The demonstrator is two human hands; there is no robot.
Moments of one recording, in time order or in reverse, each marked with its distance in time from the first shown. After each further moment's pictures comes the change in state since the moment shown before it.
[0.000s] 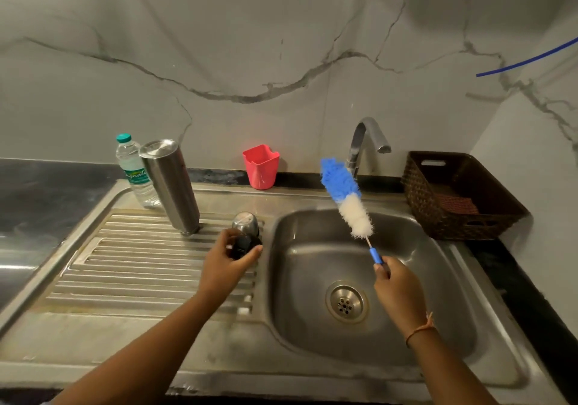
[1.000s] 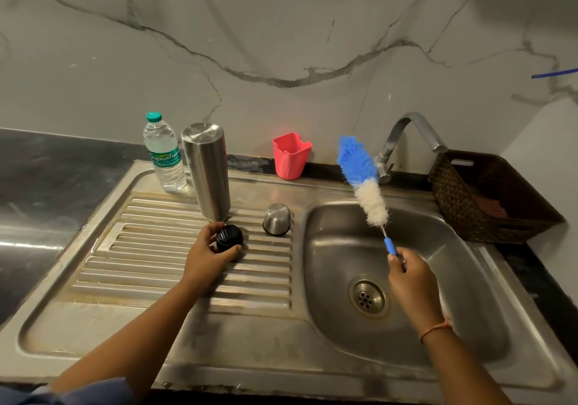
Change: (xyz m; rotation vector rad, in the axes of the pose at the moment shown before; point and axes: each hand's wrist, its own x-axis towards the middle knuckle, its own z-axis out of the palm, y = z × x) left_hand 0.042 -0.078 -0.085 -0.080 -0.072 -0.160; right_hand -0.018 -0.056 0.042 0.064 0.067 0.013
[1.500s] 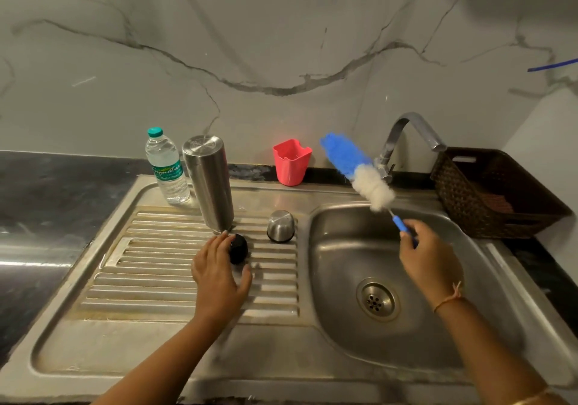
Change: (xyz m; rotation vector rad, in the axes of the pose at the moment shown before) left_hand -0.033 0.001 0.014 0.584 0.212 0.382; right_hand 0.029 -0.017 -0.017 -0.236 0.094 -0.176
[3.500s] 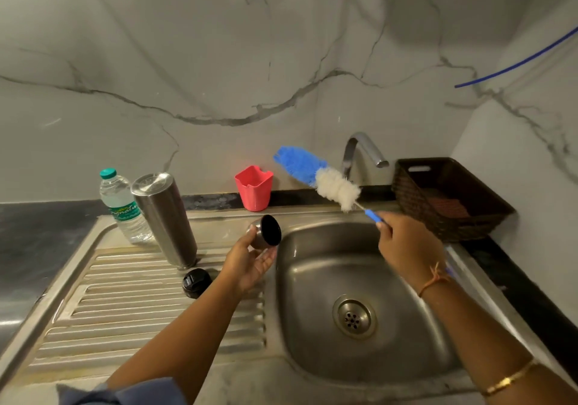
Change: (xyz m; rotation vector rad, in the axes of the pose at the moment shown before) left_hand 0.088 0.112 0.051 -1.510 -0.447 -0.977; right_hand 0.036 0.008 -0.051 -0.188 0.037 -0.173
